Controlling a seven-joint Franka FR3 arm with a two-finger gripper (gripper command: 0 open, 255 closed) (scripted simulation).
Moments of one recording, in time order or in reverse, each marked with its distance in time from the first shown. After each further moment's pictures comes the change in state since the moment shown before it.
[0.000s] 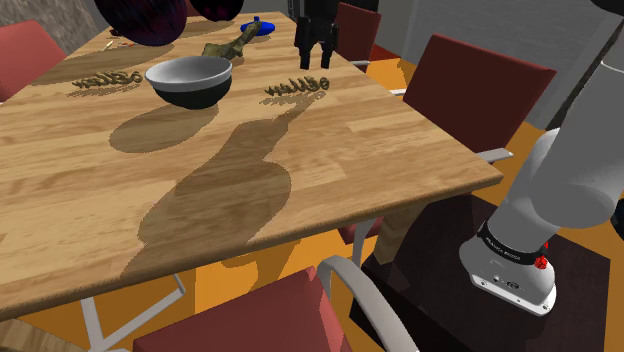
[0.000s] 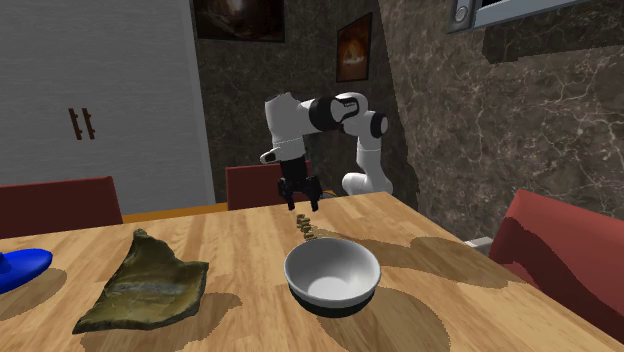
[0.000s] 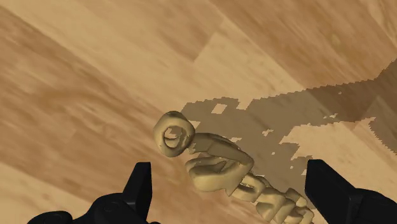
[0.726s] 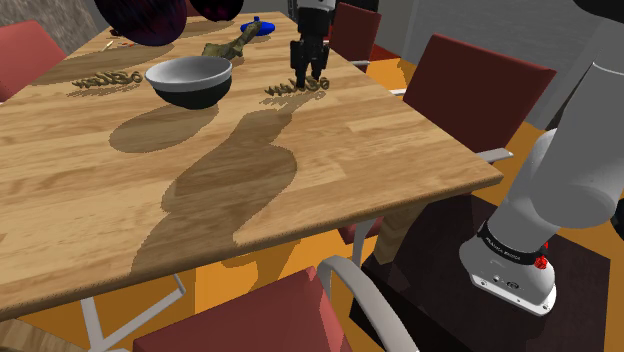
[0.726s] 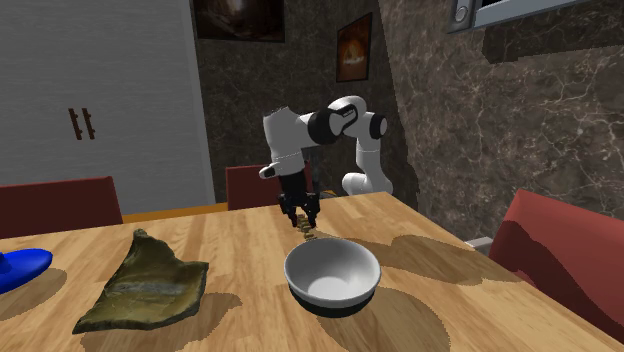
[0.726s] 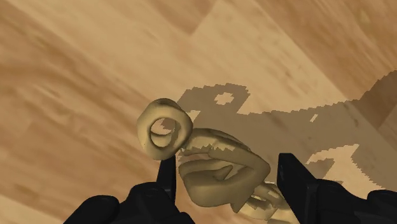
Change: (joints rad) arm 0.008 0.041 0.009 -0.045 0.021 0.083 -0.029
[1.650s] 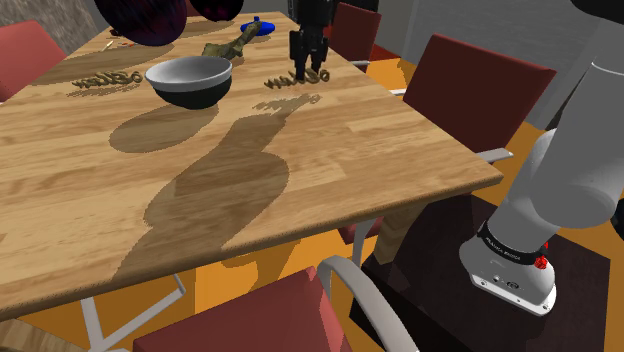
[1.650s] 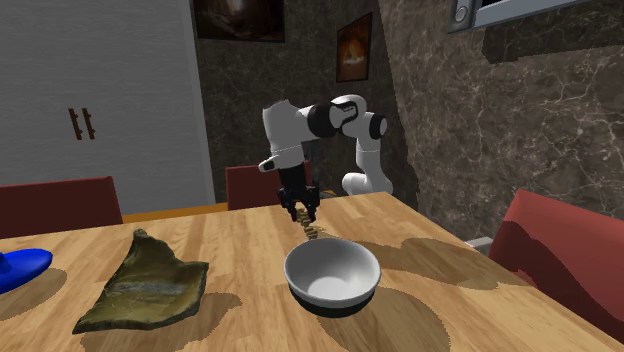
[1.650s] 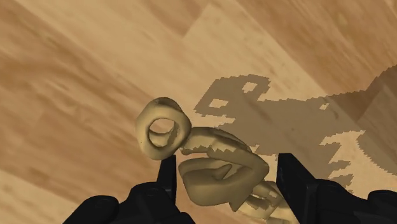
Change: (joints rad) arm -0.002 0.006 -0.001 0.058 -0.001 -0.050 0.010
